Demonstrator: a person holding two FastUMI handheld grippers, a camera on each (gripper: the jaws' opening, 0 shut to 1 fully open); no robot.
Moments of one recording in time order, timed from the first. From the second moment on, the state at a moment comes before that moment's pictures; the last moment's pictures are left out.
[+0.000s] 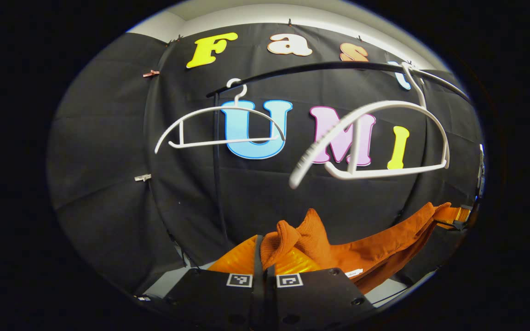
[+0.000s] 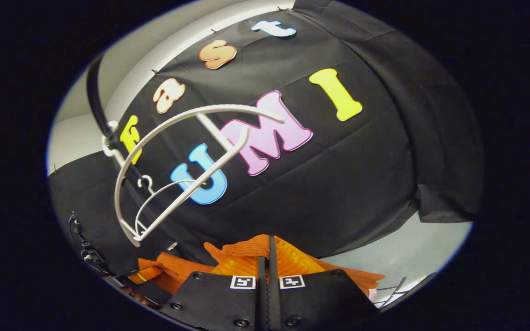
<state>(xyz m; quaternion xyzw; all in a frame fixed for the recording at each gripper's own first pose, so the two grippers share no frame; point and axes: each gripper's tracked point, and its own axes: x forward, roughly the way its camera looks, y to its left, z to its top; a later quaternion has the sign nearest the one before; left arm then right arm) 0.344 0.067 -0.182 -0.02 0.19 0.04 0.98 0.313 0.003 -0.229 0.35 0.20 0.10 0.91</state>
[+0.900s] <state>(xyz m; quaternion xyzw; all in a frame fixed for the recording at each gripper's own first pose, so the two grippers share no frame) 0.328 -0.042 -0.185 -0.07 0.18 -0.07 0.98 0.272 0.086 -0.220 0.30 0.22 0.21 0.90</state>
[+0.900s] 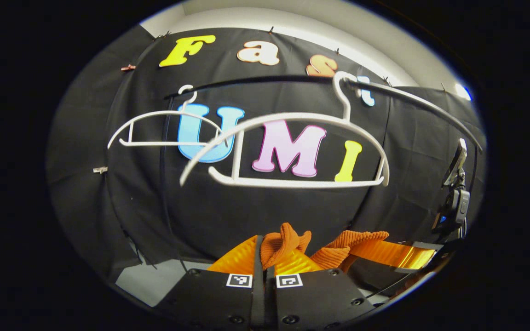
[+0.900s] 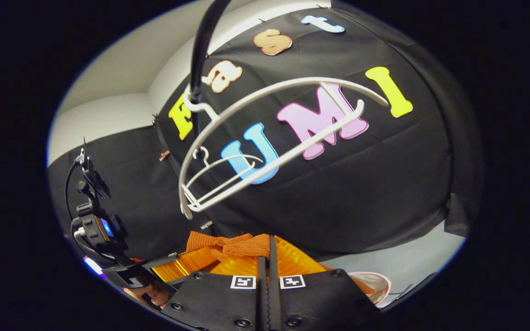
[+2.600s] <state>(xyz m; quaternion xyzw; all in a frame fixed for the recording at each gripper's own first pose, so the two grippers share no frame) 0.277 -0.029 -0.280 -0.01 0.25 -0.07 0.97 0.213 0.030 -0.315 0.07 0.32 0.03 0.94</state>
